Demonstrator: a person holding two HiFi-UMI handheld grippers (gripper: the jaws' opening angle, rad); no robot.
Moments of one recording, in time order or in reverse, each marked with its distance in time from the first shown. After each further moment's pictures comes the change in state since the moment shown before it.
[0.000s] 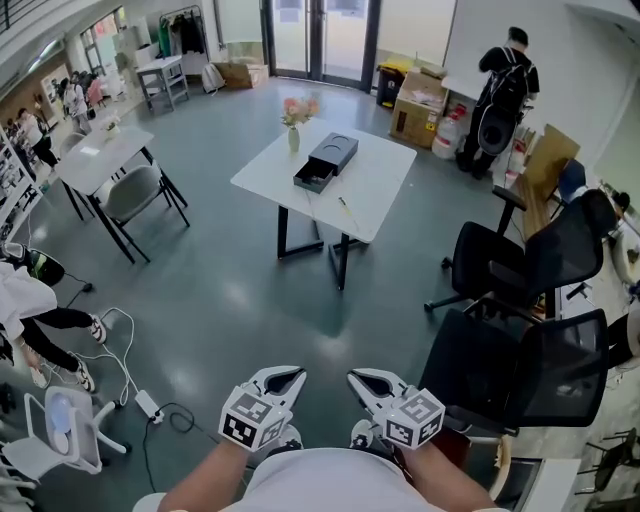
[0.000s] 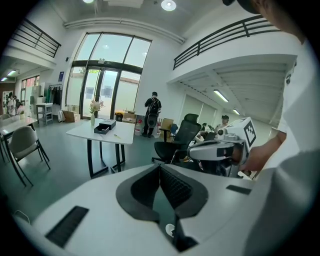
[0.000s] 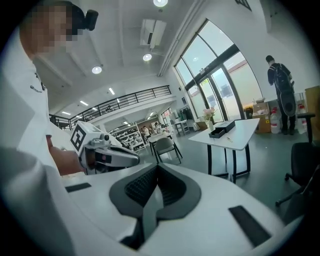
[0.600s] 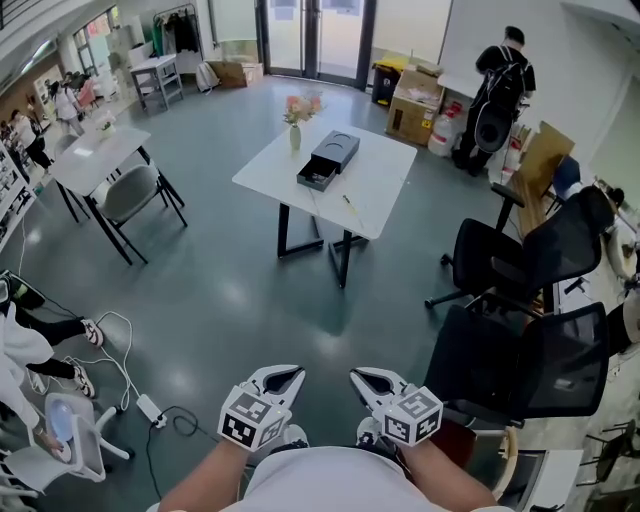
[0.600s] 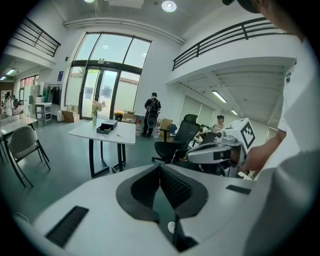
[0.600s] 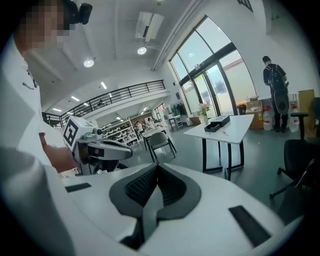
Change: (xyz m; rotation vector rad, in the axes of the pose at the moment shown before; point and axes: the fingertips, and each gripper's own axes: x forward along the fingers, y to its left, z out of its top) left arm -0.029 0.033 -0.009 0.006 -0.002 -0.020; right arm 0.034 0.013 -0.015 0.025 0.065 -0.091
